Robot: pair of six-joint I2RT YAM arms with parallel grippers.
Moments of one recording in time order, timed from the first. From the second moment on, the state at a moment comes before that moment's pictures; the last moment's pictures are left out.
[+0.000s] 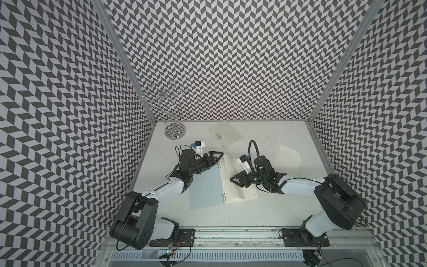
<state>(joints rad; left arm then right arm) -0.37 1.34 0.57 0.50 0.57 -0.97 0.68 1.58 0.66 0.31 -0.54 0.40</state>
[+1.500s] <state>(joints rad) -0.57 1.72 0.76 0.41 0.50 -0.82 0.68 1.59 0.63 0.23 -0.36 0.38</state>
